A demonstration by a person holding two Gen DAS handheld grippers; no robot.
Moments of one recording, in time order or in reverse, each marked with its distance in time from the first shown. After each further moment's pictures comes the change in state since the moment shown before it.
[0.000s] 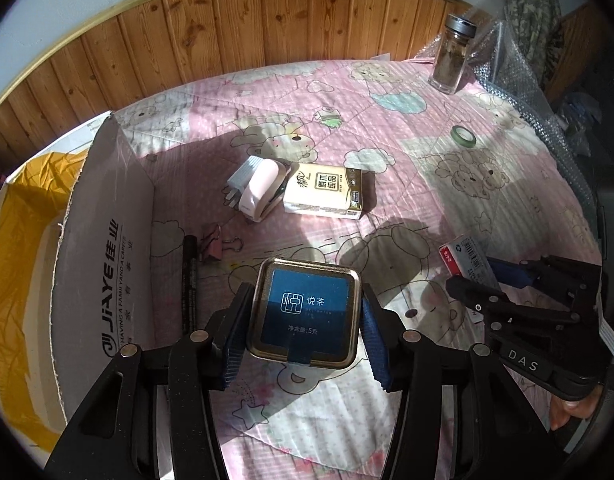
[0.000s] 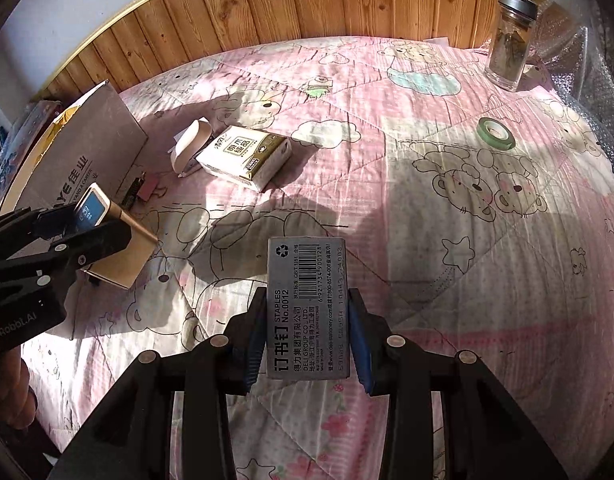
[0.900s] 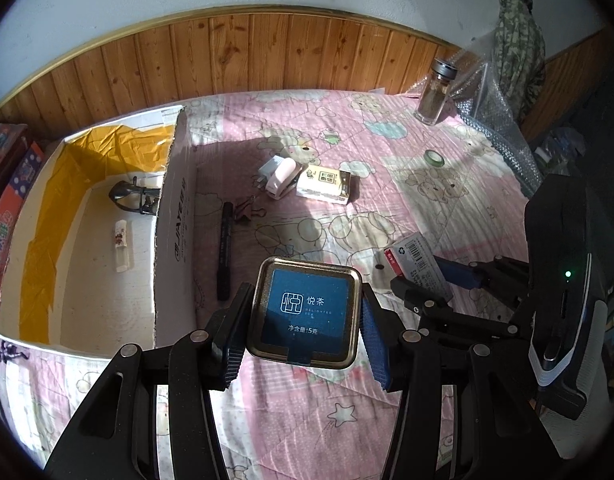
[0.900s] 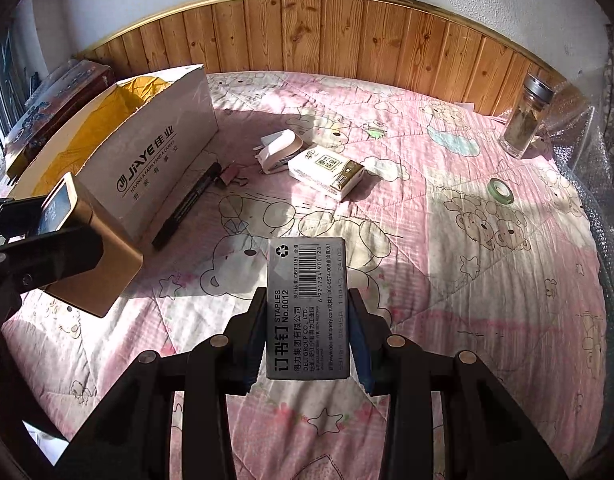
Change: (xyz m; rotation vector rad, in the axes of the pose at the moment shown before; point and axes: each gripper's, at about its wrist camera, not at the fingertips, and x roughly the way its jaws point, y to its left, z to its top) left arm -0.107 0.022 -0.059 -0.096 -0.083 -0.047; right arm -0.061 0.089 -0.035 -0.167 -0.107 -0.061
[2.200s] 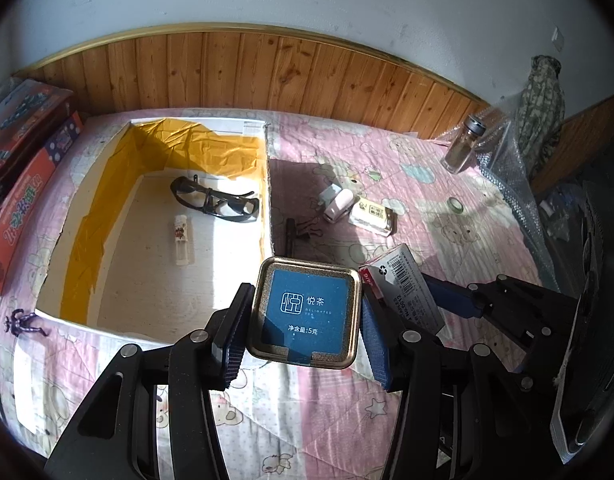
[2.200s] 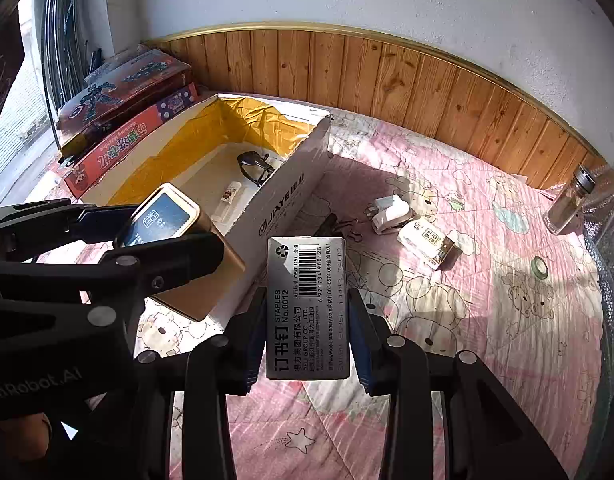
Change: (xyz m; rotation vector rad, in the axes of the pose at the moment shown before) left arm -0.050 0.086 -0.005 -0.174 -0.071 0.004; right arm -0.051 0.125 0.044 -0.158 -0.076 0.063
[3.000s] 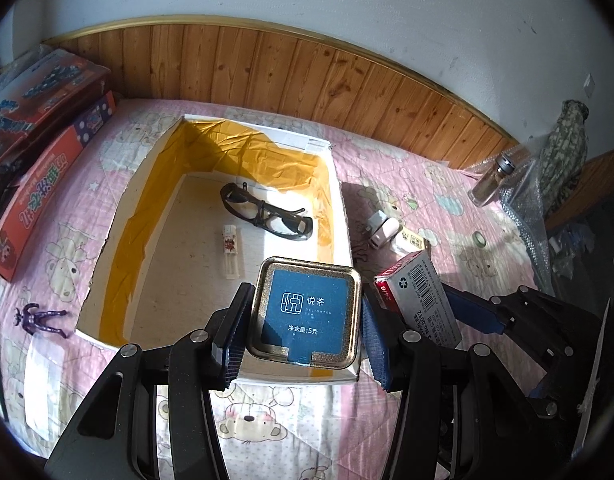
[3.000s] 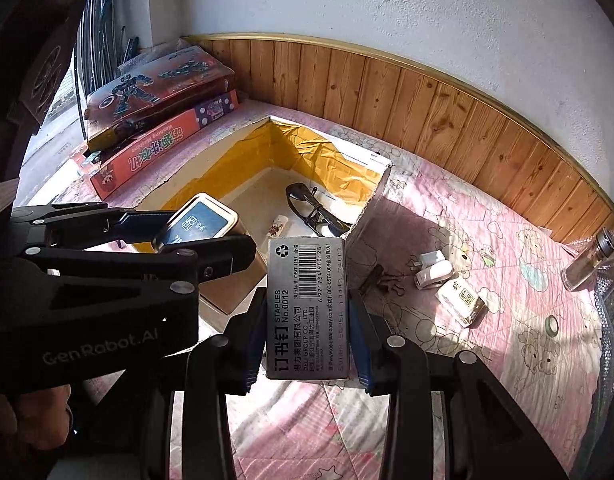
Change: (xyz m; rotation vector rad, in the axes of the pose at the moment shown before) left arm -0.003 0.073 0.024 -0.136 -0.010 0.024; right arm 0.005 0.057 0.051 -0.107 -0.026 0.032
